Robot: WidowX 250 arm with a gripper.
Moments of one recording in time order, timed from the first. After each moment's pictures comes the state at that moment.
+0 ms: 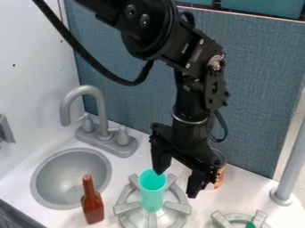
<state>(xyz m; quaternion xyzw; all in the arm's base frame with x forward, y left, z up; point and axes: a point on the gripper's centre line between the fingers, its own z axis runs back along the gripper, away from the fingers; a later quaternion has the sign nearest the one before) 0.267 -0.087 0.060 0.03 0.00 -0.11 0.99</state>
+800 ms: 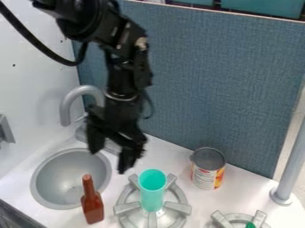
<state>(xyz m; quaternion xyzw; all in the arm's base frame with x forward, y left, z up) 0.252 0.023 0.059 0.07 0.06 -0.05 0.99</state>
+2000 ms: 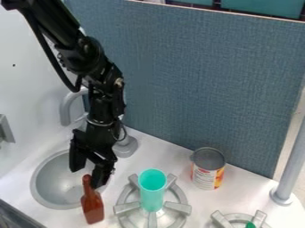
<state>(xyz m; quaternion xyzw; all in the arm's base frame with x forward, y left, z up) 0.264 0.082 -0.020 0.05 0.15 -0.09 0.98</state>
